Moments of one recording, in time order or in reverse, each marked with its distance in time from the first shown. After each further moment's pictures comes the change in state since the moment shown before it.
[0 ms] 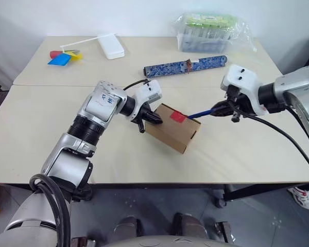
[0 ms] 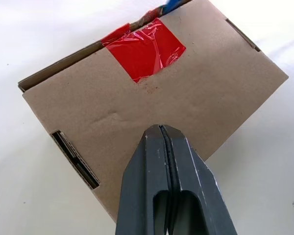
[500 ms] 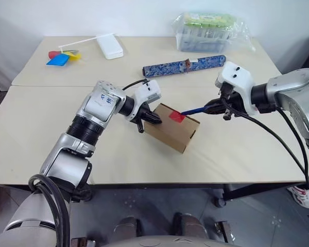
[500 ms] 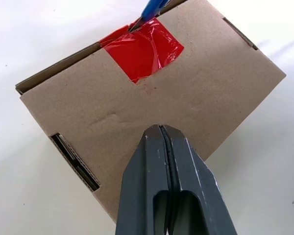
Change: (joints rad) left arm 0.004 0.005 -0.001 -0.011 0.000 0.001 -0.007; right arm -0.003 0.078 -0.035 -0.023 0.057 0.032 -0.112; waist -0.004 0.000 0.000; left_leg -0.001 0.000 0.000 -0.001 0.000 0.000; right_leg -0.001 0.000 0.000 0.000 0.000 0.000
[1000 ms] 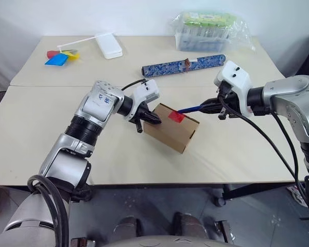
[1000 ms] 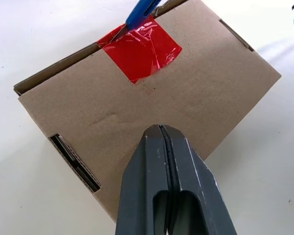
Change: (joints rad) left arm 0.003 0.006 0.012 -0.001 -0.002 -0.014 -0.023; right arm 0.055 0.061 -0.082 -0.027 0.074 0.036 -0.114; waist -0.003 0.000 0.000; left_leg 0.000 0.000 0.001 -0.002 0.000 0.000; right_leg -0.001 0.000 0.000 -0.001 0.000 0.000
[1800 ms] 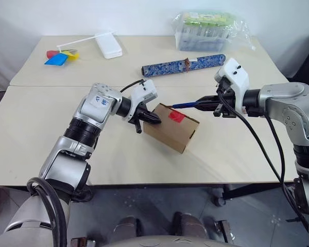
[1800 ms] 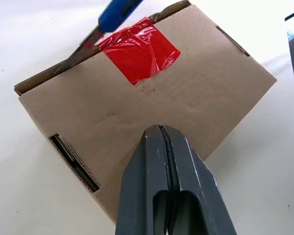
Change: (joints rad) left arm 0.027 0.000 0.044 0.002 -0.021 -0.030 -0.006; right arm 0.058 0.095 -0.115 -0.009 0.085 0.035 -0.139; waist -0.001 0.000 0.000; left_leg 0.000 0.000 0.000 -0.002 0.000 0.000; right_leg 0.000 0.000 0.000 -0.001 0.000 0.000
